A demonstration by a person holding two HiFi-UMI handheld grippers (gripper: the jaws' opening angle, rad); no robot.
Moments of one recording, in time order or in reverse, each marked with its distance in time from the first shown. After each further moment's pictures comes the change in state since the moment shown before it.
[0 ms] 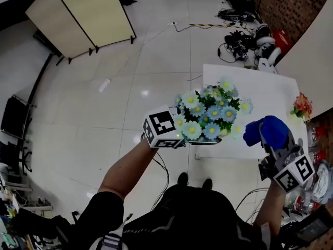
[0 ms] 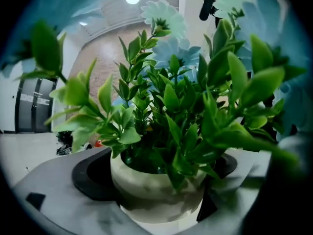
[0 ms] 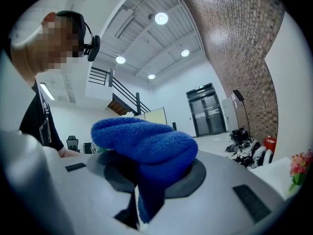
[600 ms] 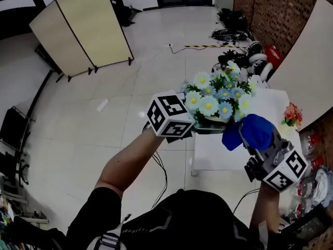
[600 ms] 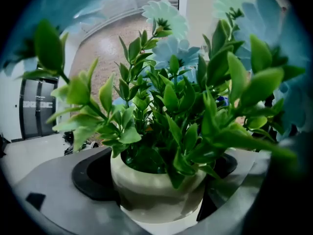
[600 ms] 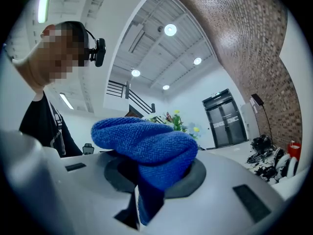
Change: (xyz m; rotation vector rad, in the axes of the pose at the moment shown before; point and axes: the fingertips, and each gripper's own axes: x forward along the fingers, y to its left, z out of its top) left arm 0.030 0.020 0.085 0.023 0.112 0.058; right arm 0.006 0.054 0.065 -0.026 -0.127 0.192
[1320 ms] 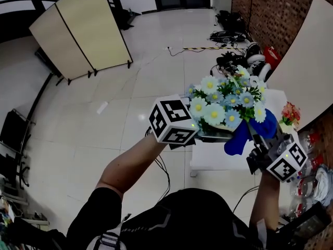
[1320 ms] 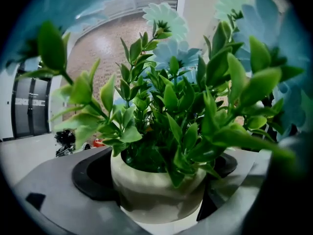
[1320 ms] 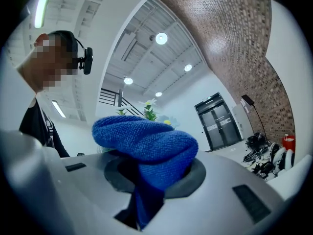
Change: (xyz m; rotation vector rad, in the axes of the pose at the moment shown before) left arm 0.012 -0.047 0.020 0.001 -0.018 -0.079; right arm -0.020 -0.032 0.009 0.051 -0.101 -0.067
